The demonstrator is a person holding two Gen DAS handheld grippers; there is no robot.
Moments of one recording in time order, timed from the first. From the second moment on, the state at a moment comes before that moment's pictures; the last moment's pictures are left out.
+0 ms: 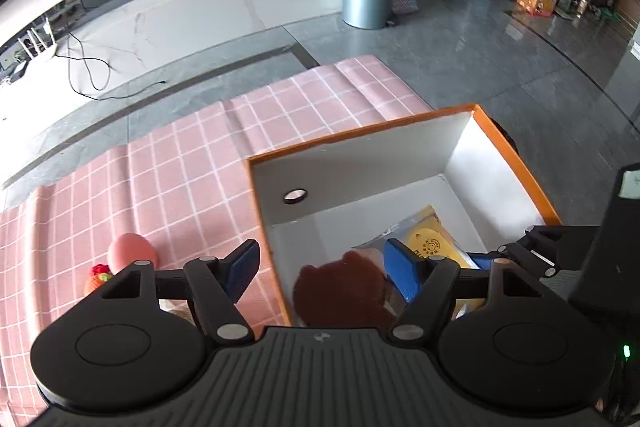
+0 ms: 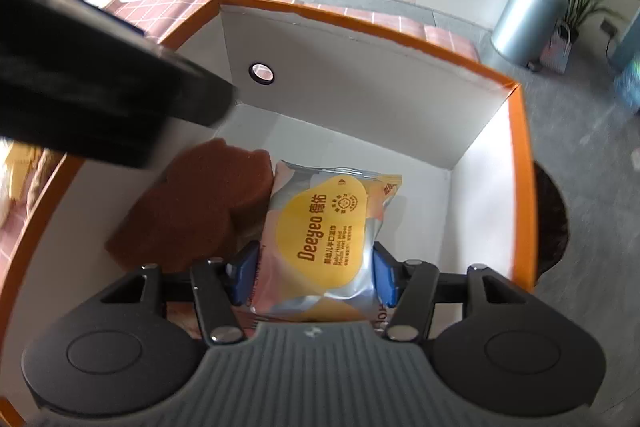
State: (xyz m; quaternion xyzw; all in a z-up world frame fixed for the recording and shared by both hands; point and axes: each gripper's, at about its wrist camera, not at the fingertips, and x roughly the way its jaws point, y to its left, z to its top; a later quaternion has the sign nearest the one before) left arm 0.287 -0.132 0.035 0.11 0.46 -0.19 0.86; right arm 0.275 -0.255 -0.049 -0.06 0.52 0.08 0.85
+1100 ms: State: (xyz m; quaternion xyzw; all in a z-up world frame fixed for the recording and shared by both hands) left arm 0.168 0.010 0.068 0.01 0.38 -0.20 0.90; right arm 0.144 -0.187 0.033 0.00 0.35 0.10 0.93
